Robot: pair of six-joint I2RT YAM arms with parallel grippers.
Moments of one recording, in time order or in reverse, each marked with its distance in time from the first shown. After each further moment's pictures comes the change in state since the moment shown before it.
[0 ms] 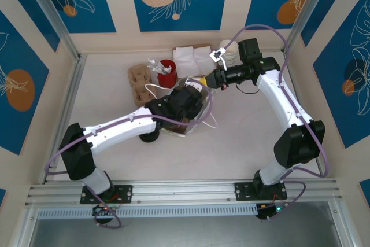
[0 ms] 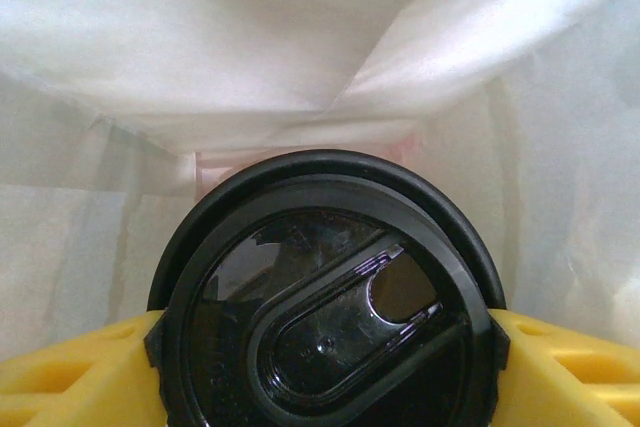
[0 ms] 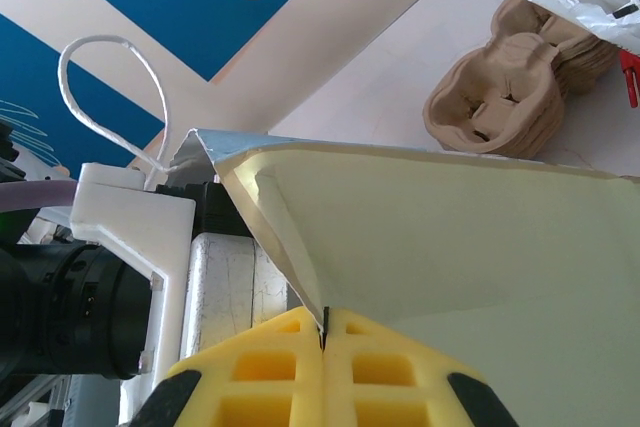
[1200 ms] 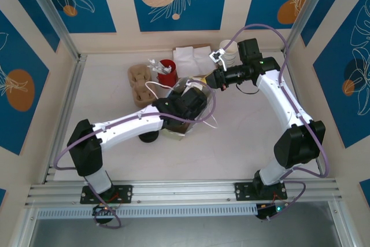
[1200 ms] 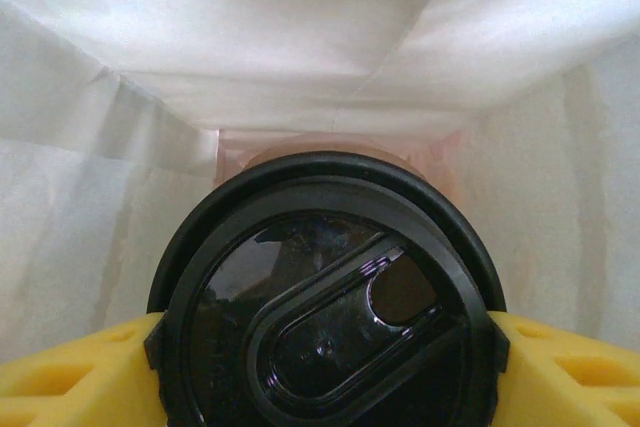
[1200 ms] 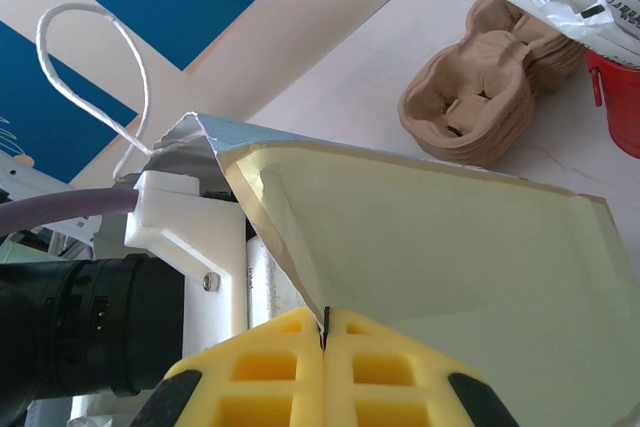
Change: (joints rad) left arm -0.005 0.083 0.055 -0.097 -0.043 -0.120; right arm 0.005 -0.003 -0.003 0.000 0.053 -0.037
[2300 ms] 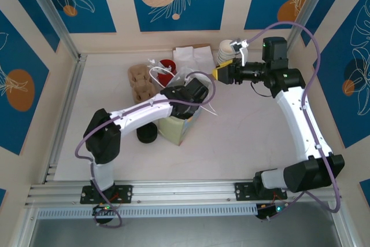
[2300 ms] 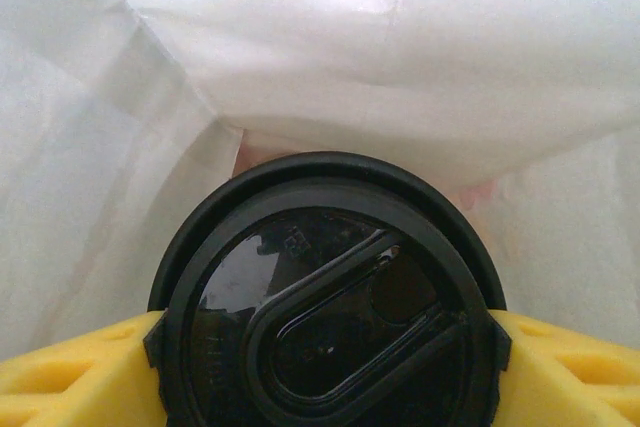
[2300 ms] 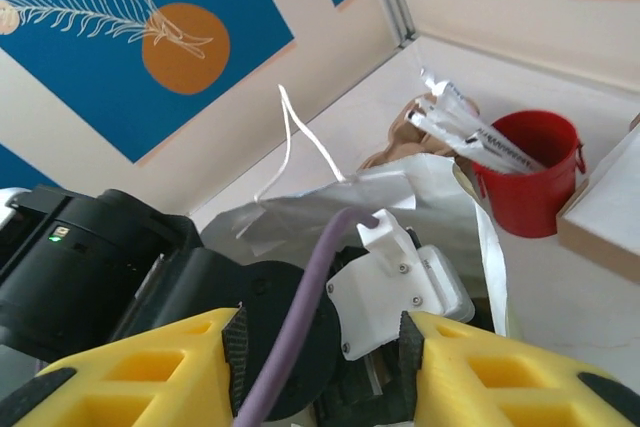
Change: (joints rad) left arm 0.108 0.193 0.164 -0.108 0.174 -0.138; right arm -0.093 -0.261 -0.081 0.216 0.103 0.222
